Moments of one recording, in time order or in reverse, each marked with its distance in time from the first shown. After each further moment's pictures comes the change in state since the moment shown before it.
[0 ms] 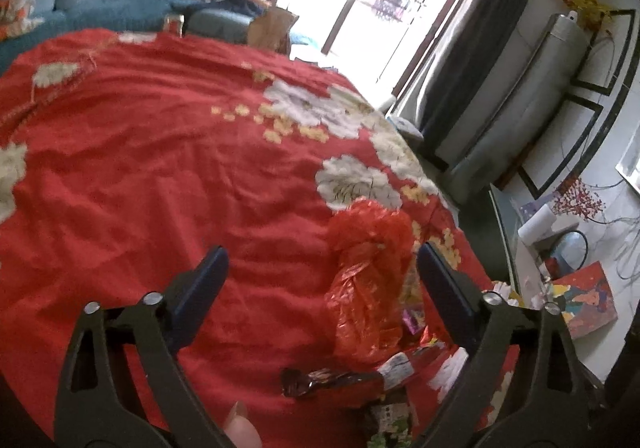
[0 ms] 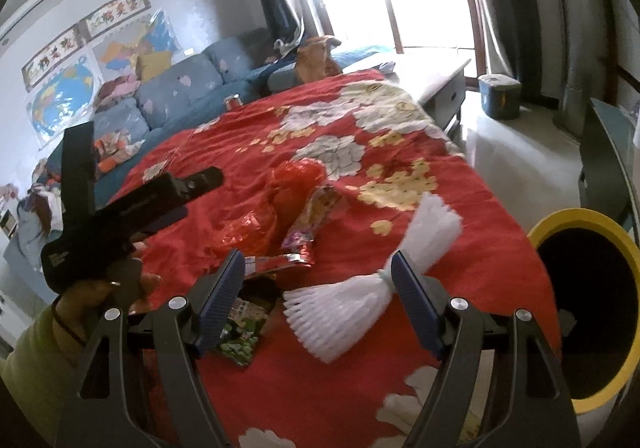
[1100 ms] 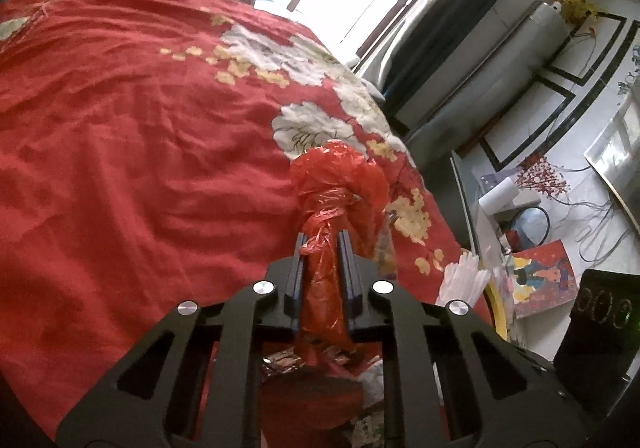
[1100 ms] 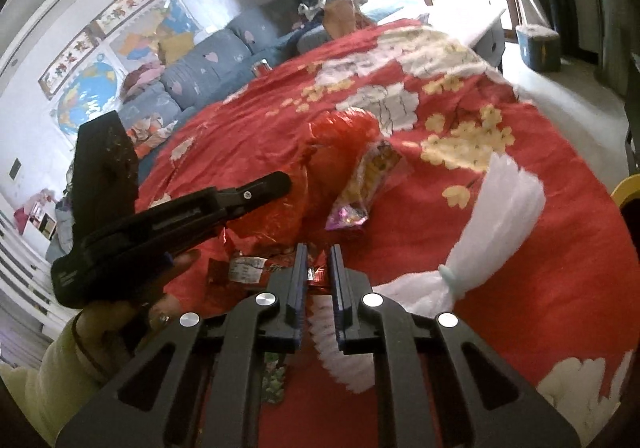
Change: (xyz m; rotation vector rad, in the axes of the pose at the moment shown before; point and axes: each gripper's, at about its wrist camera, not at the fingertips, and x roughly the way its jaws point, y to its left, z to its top) left arm 0.027 -0.002 -0.009 -0.008 0.135 -0.174; right arm 0.029 0.004 -0.001 0.064 0.105 0.166
